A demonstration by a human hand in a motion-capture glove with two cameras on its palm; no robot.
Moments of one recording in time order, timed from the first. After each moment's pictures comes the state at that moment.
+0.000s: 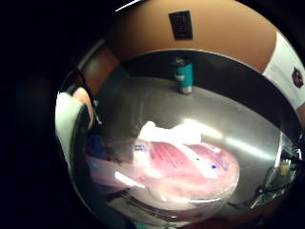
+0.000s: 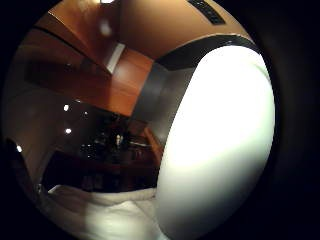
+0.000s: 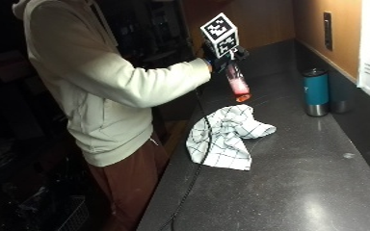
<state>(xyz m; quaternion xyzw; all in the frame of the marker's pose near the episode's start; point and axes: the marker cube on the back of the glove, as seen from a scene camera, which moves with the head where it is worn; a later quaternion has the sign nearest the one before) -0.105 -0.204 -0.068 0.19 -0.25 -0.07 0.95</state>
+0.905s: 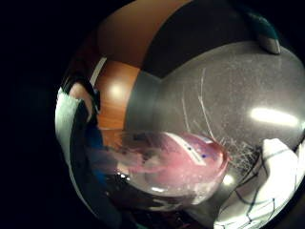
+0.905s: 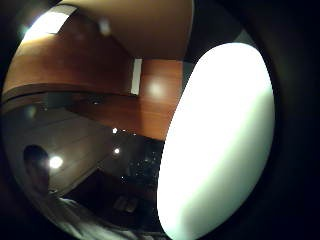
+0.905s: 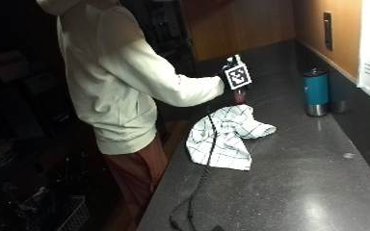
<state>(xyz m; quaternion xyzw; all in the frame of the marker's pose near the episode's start) -0.281 -0.314 0.115 0.15 -0.52 -0.01 0.84</state>
